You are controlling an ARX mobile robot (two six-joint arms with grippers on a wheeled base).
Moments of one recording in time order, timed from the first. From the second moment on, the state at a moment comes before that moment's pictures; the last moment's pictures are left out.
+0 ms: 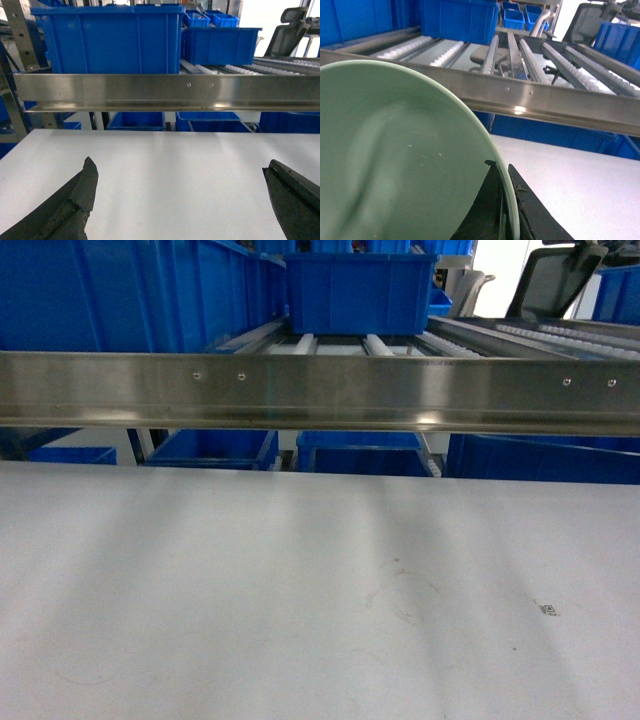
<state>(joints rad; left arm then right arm) 0.00 0.01 0.01 -0.01 0.00 0.00 -0.13 0.72 0.42 0.14 -0.21 -0.13</state>
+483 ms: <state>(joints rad) 0.00 0.01 0.01 0.00 0.00 0.00 -0.13 0.72 0.42 0.14 -0.21 -0.13</state>
